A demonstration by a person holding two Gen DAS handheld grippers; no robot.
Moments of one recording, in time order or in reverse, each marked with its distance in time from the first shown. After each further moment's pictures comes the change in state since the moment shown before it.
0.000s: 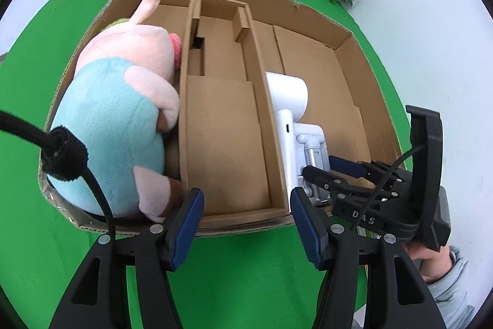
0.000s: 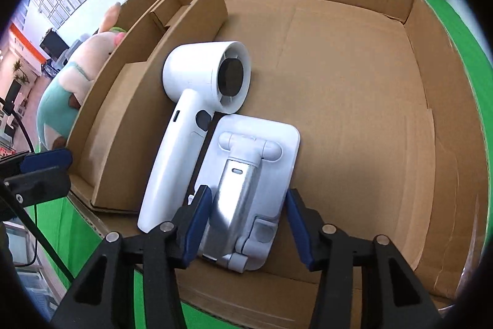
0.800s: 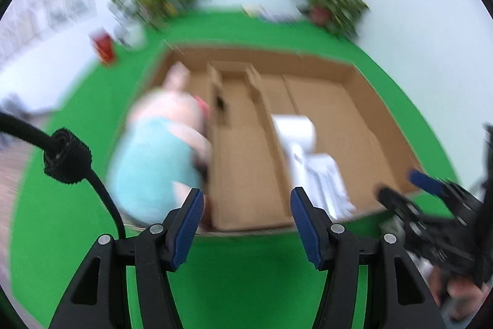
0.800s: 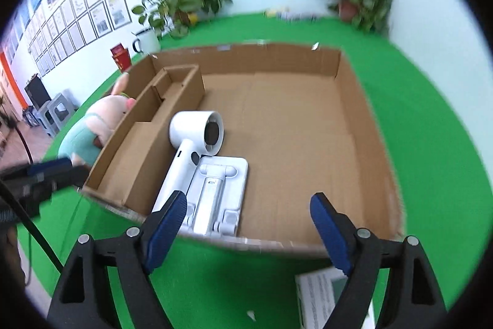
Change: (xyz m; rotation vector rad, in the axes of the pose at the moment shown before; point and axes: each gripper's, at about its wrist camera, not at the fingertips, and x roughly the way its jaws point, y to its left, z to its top) left arm -0.058 -0.036 -0.047 0.134 -0.370 0.293; right arm -0.080 0.013 -0.043 0.070 -0.386 -0.165
